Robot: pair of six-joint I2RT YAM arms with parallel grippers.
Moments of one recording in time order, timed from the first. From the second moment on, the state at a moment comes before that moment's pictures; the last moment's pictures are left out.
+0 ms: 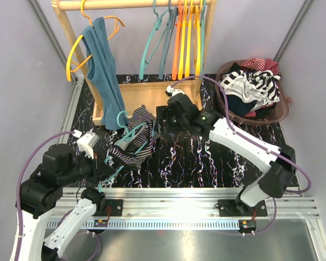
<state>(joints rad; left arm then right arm) -0.36 0.50 1.15 -1.30 0.40 -0.30 0.86 1.56 1.48 -0.63 0.10 0.58</state>
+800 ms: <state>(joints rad) -0.36 0.52 1.15 -1.30 0.41 -0.31 0.86 1.61 1.49 -0.68 0.26 0.74</state>
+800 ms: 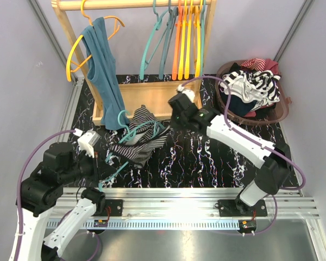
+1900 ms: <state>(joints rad) -0.37 0.35 0.78 -1.07 0.66 -0.32 0.73 1.13 0.75 -0.11 -0.25 1.58</state>
